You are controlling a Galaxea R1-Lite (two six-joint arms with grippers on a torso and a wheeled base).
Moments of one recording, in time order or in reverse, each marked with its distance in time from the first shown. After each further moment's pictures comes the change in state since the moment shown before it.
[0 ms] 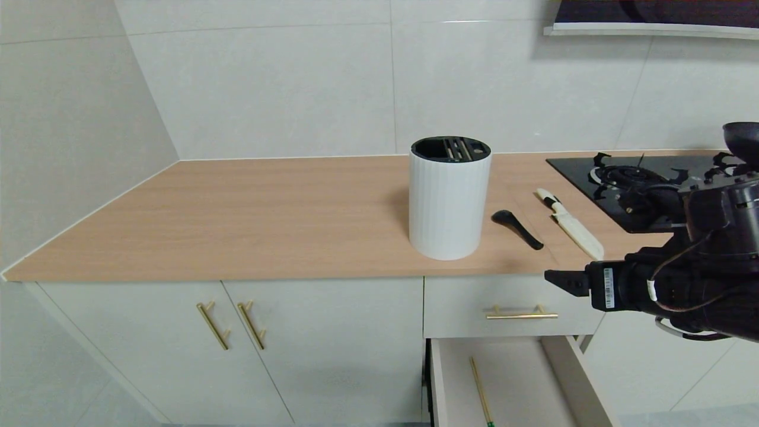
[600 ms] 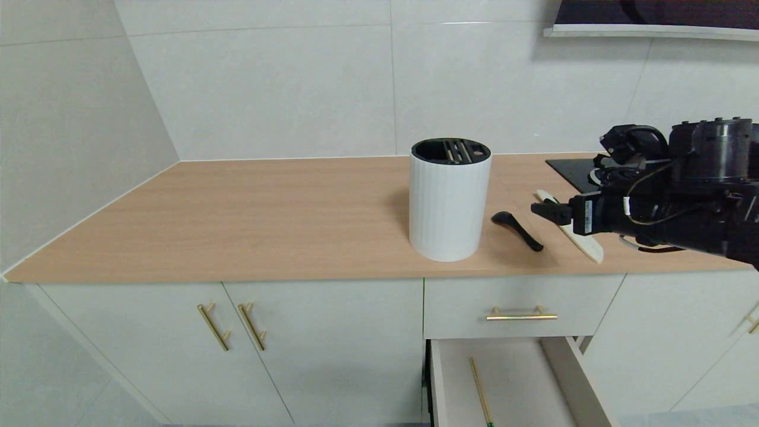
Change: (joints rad) left arm 0.000 0.000 0.000 0.000 0.000 0.000; right arm -0.219 0.223 -0.238 -0.223 0.294 -0.257
